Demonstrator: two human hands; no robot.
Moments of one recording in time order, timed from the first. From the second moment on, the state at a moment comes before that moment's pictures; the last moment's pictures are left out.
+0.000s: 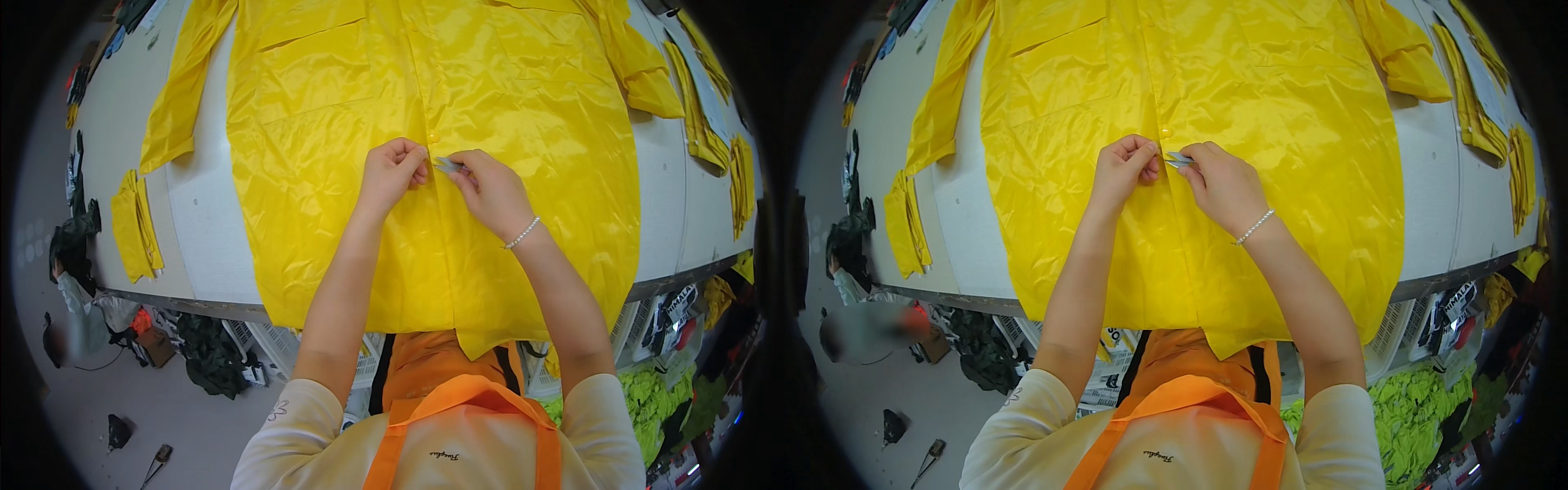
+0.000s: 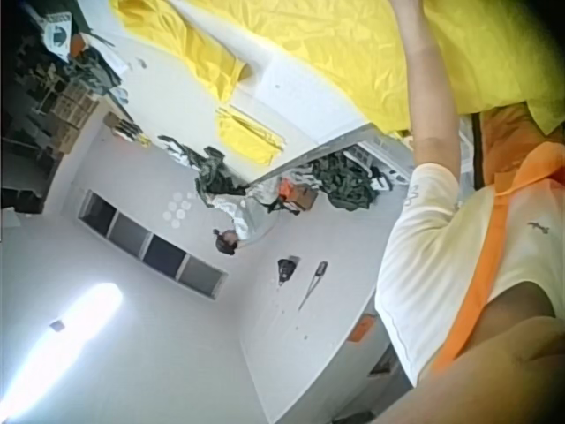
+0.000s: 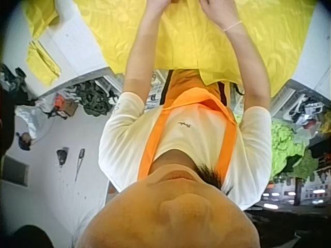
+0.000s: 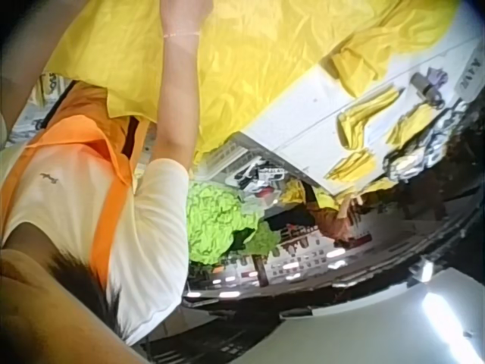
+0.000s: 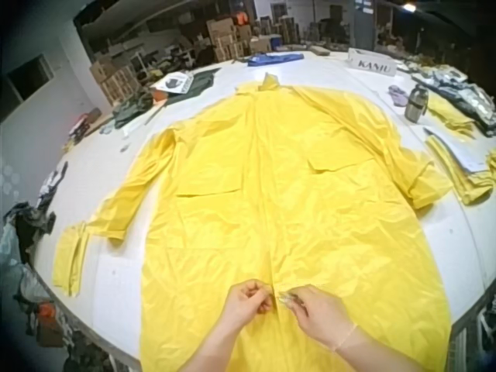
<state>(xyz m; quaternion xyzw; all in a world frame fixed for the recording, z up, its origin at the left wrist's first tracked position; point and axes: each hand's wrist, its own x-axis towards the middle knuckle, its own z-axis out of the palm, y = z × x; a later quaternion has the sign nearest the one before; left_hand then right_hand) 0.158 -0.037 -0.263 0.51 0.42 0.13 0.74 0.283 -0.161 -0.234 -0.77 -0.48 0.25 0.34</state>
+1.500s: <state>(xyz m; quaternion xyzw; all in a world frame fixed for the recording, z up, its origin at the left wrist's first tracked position) 0.105 -0.090 -0.230 0.80 0.38 0.04 0.47 0.299 -0.145 -0.279 -0.74 -0.32 0.23 0.54</state>
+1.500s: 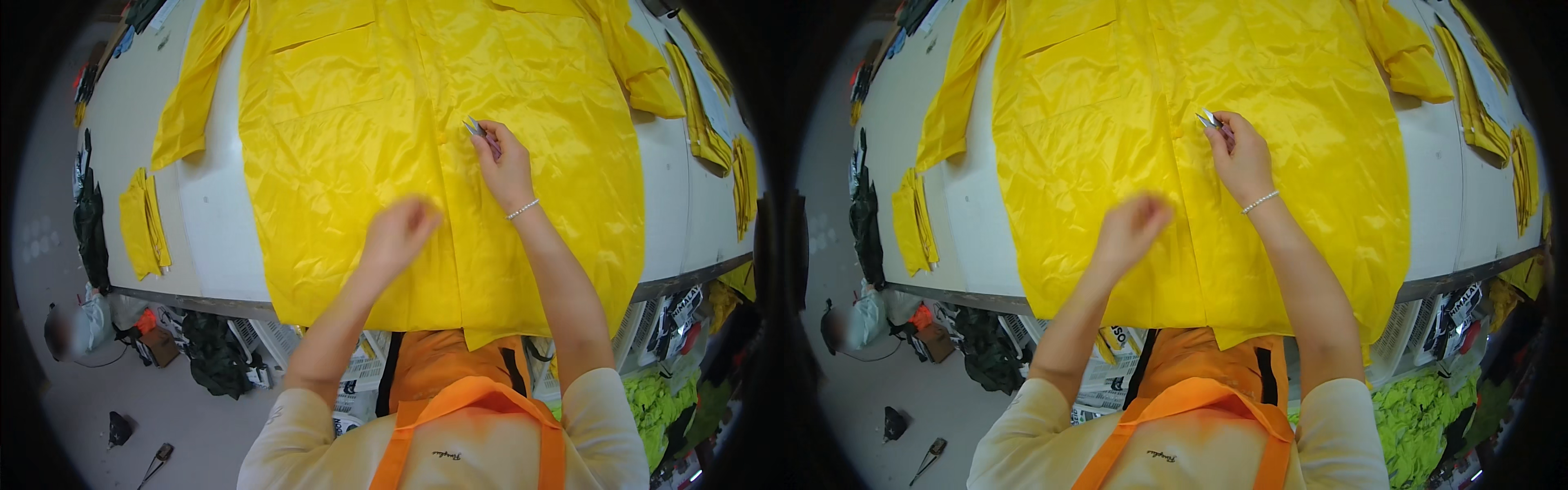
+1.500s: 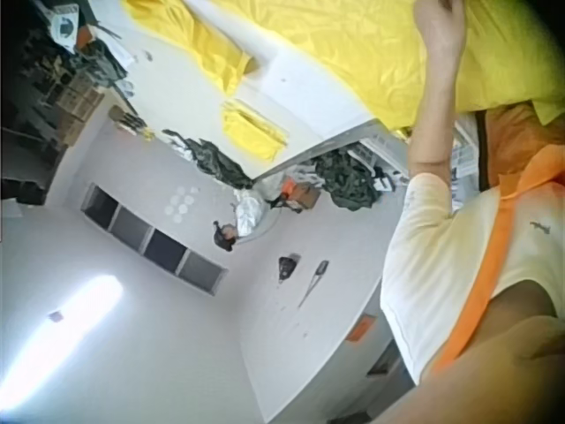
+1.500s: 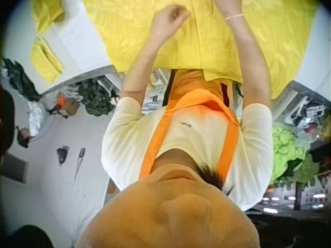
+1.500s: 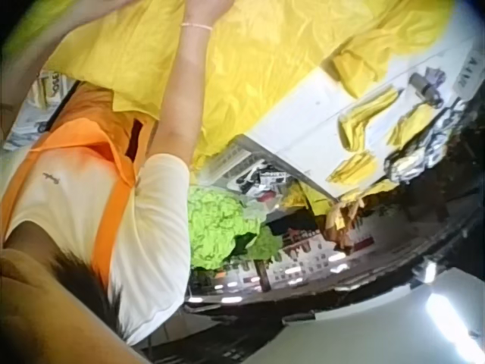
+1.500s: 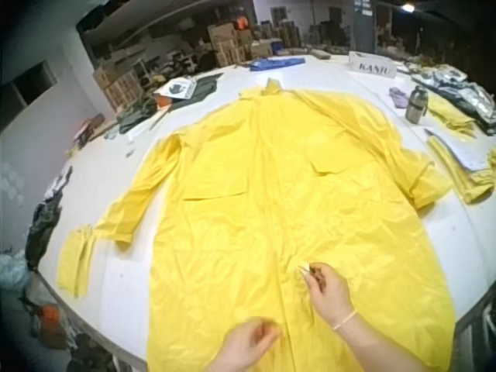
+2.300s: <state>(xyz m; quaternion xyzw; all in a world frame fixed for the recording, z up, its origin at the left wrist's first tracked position) 0.190 -0.019 -0.265 0.63 0.46 0.19 0.60 0.298 -0.153 -0.284 -0.74 -0.36 0.15 0.54</state>
